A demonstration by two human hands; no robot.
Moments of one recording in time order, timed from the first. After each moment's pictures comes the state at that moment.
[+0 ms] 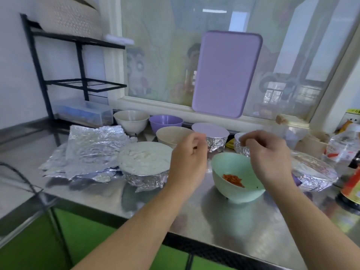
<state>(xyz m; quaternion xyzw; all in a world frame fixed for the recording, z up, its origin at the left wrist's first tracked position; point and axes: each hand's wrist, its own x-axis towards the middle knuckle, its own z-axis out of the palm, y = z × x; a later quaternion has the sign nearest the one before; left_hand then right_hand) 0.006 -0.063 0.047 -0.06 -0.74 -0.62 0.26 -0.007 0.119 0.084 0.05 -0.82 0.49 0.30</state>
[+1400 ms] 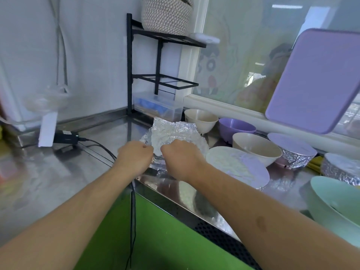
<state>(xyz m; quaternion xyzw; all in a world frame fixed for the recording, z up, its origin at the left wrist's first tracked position) 0.052 -0.390 0.015 0.26 -0.88 -0.36 0.18 0.000 -0.252 0.049 0.44 -0.88 -0.09 0.13</state>
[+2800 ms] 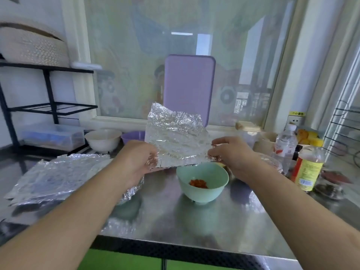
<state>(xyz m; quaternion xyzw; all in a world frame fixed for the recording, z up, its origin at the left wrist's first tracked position) 0.015 -0.092 0.105 0.04 -0.65 -0.76 0.04 0.001 0.154 0.119 -0.03 -0.80 0.59 0.09</state>
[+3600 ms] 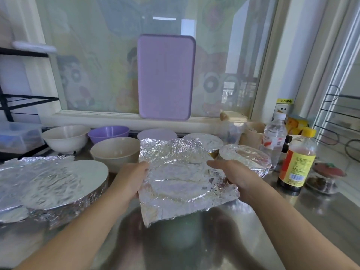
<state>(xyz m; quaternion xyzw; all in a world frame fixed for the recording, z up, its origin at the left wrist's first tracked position) -0.038 -0.030 0.034 0.11 -0.73 -0.67 0.01 -0.028 0.230 0.055 -0.11 -0.77 0.63 -0.03</state>
